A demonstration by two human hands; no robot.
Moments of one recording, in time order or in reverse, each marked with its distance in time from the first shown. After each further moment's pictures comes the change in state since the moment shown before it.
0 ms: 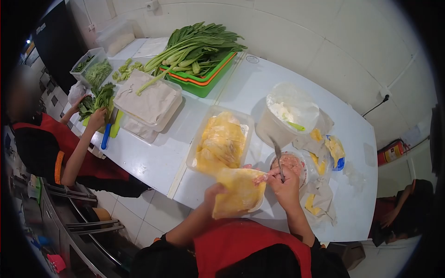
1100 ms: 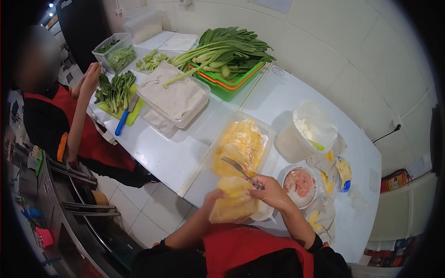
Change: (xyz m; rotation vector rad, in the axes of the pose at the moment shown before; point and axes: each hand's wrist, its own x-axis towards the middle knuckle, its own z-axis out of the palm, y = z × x) left_hand -0.041 0.011 -0.045 -0.014 0.288 -0.002; right_hand 0.036 -0.003 0.057 0.073 -0.655 0.086
